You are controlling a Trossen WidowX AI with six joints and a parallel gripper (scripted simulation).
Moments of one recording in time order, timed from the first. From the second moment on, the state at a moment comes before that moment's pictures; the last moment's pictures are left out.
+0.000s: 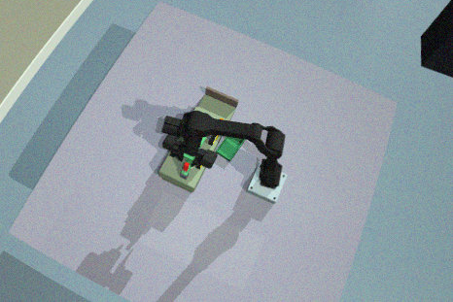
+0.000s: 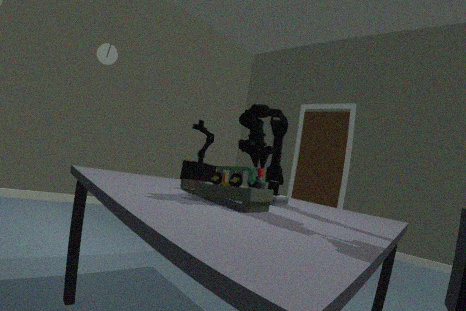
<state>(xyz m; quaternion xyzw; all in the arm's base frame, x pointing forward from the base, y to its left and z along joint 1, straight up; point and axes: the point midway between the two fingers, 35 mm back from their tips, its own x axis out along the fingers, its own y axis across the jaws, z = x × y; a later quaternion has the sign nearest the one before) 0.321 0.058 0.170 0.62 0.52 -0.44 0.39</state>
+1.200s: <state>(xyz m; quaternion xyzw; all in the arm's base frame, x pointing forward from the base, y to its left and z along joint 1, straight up) 0.324 0.071 0.133 0.62 0.52 -0.44 0.39</state>
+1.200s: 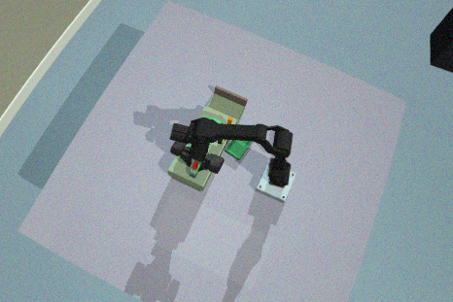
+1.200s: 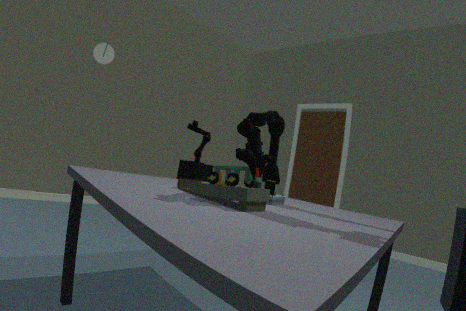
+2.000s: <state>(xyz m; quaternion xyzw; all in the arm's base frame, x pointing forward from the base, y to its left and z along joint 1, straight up) 0.321 0.071 0.135 0.62 0.52 -0.44 0.39</state>
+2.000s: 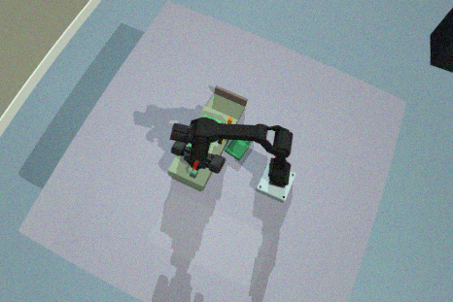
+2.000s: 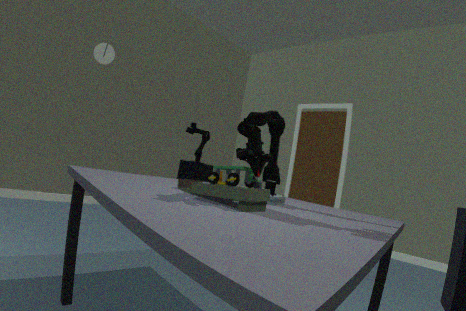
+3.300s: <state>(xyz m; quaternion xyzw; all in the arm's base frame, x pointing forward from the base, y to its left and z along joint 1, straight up) 0.320 0.066 0.150 0.62 0.52 -0.44 0.39</state>
